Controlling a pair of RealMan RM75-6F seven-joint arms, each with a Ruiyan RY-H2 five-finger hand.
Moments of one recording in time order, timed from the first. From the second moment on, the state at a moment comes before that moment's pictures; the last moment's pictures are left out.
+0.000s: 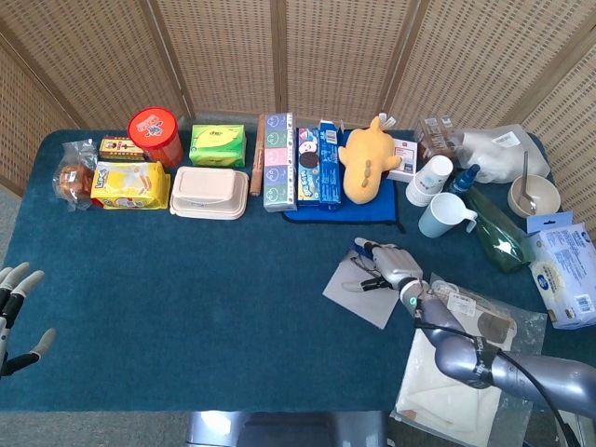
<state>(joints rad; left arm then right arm) 0.01 -0.92 0.00 -1.93 1.58 1.57 0.06 0.93 -1.29 0.18 -1.71 -0.35 0.71 -0.46</state>
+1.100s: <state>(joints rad) 0.02 -0.93 0.01 -1.91 1.58 1.57 0.03 0.88 -1.18 0.02 -1.96 -0.51 0.85 -0.40</state>
